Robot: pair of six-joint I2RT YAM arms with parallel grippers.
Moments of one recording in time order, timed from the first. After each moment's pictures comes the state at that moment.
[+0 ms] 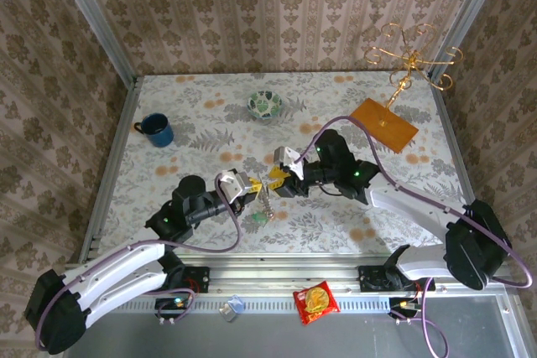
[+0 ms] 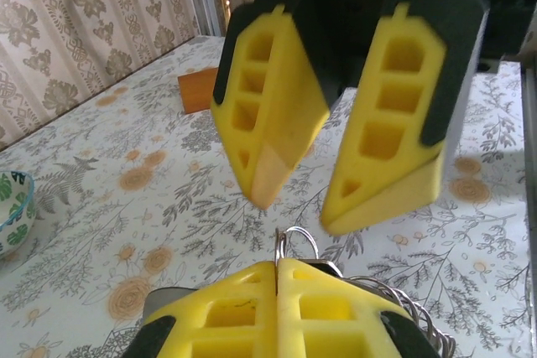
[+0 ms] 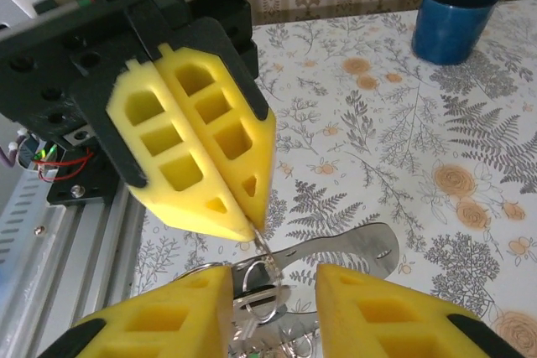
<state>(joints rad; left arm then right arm) -0.80 0.76 0.35 0.22 0.35 0.17 0.68 1.33 0.85 -0.05 -0.67 -0.34</state>
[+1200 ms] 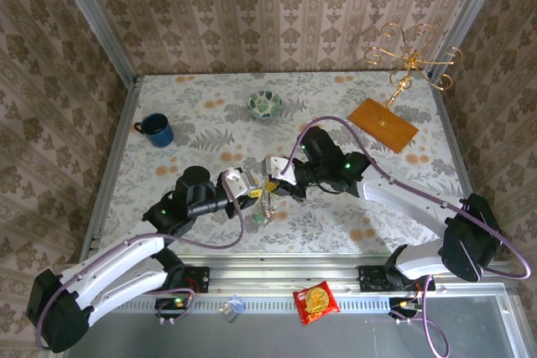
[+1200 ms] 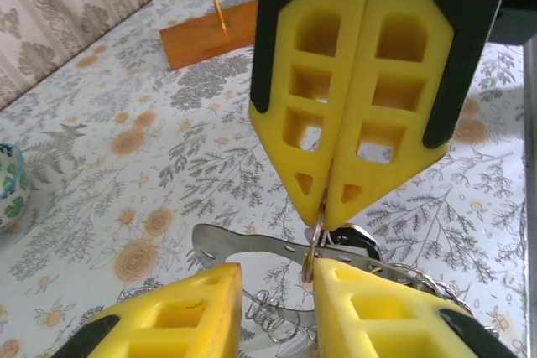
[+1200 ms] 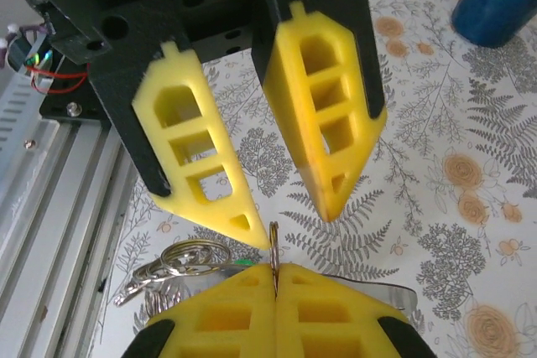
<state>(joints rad) -0.76 0.81 0.48 -0.06 0.39 0.31 0.76 1.38 1.03 -0.39 -0.56 -0.63</state>
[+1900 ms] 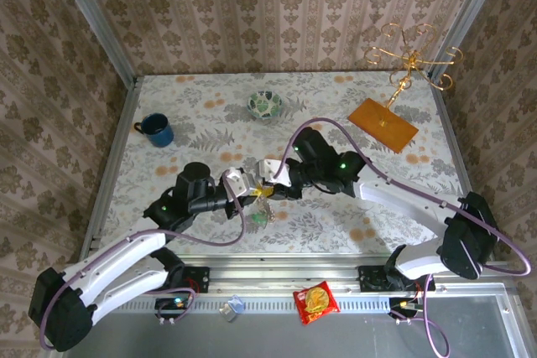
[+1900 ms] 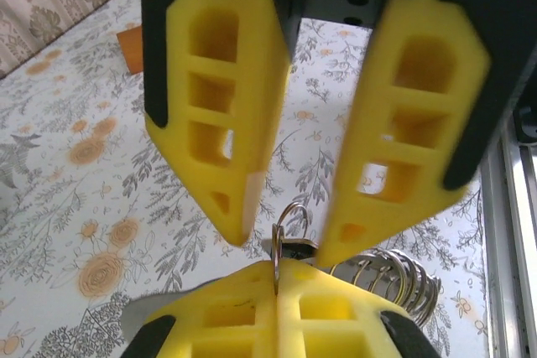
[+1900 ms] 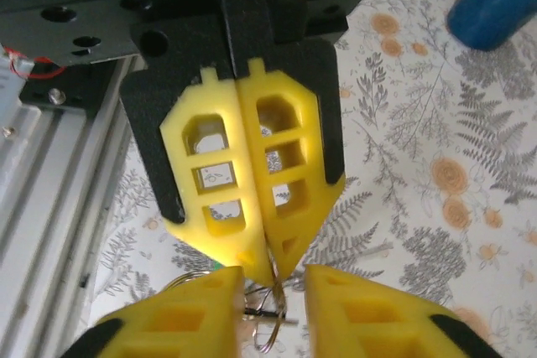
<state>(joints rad) -0.73 0.83 0.49 -0.07 0.51 0.33 0.79 1.38 1.06 -0.41 -0.49 -0.62</state>
